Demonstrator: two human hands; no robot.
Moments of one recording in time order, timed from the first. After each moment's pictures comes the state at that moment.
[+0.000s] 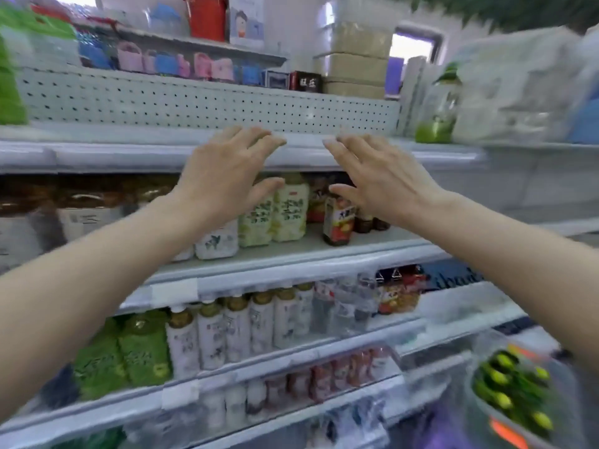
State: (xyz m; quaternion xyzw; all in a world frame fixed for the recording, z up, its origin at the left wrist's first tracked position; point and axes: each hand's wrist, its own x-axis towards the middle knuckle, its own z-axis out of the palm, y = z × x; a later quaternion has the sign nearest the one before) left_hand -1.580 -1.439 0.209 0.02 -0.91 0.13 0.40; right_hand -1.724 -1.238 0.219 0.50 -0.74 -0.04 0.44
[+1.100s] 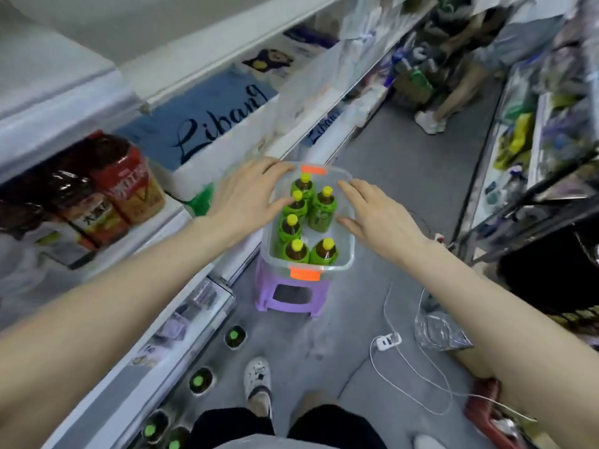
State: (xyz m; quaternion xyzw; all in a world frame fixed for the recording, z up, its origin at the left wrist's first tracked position) left_hand -2.038 -1.006 -0.106 -0.29 -0.94 -0.17 0.09; right_hand -1.980 -0.756 -0.119 0.17 -0.98 0.03 0.09
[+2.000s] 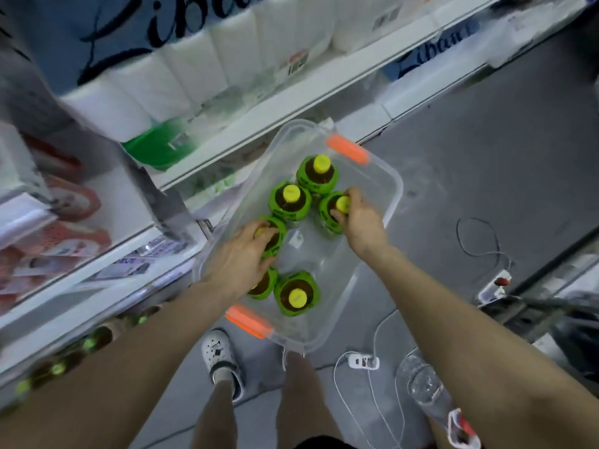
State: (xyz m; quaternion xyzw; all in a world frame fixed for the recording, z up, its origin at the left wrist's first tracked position) left_hand -2.154 -0.880 -0.383 -0.04 -0.97 -0.21 -0.12; right_hand -2.275 -0.657 -0.402 0.09 -0.95 0.22 -0.19
